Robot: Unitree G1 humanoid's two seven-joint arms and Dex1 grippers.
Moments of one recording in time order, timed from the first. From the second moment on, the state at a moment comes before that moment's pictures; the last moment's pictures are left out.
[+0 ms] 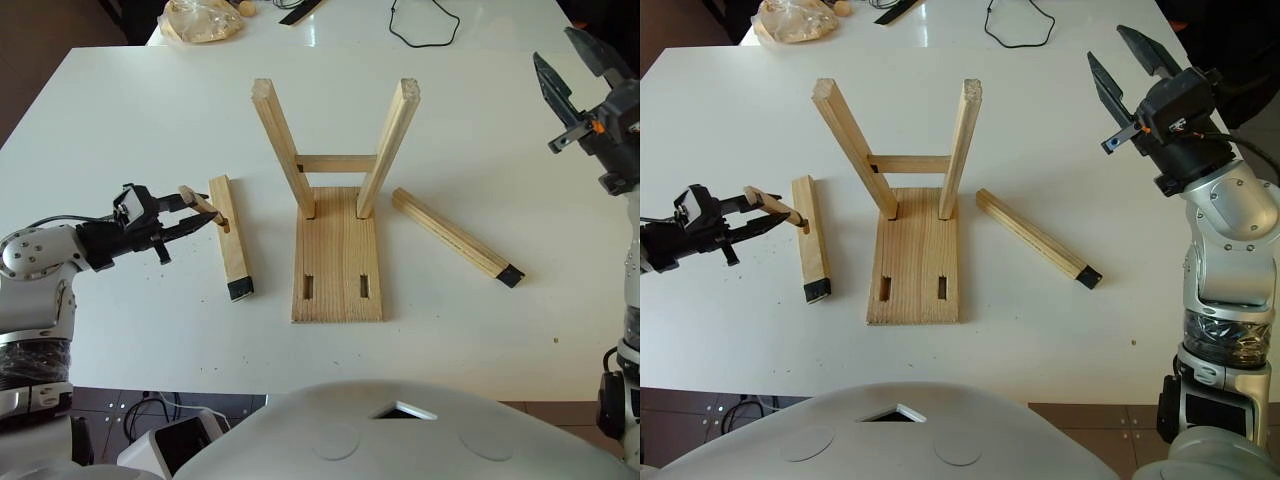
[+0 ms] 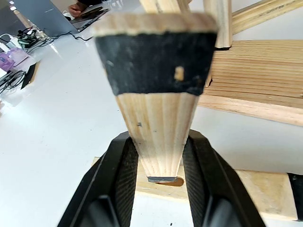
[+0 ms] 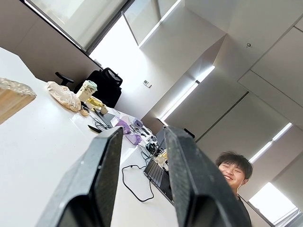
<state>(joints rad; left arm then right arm) 0.04 0.84 0.23 0.15 -0.38 -0.15 -1.21 -0.16 -0.67 -0.24 -0.27 0.18 -0.14 0.55</state>
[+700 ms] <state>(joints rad) -0.11 0.85 0.15 0.32 -0.36 -0.21 -1.31 -0.13 -0.64 -0.22 -0.27 0.14 -0.15 0.52</state>
